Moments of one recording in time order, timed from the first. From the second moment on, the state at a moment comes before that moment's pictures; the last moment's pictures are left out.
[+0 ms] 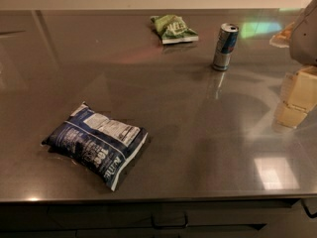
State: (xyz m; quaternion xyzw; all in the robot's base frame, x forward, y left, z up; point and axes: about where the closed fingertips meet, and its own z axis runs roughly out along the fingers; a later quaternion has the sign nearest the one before) arm 0.438 -0.217 0.976 -0.60 0.78 -0.03 0.16
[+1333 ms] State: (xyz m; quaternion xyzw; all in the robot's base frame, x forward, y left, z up) arm 0.516 -0.198 0.958 -0.58 0.78 0.00 0.23
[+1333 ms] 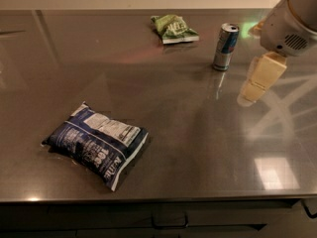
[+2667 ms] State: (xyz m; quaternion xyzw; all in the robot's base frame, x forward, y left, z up) arm 0.674 -0.208 0.940 -0.42 0.83 0.06 0.36
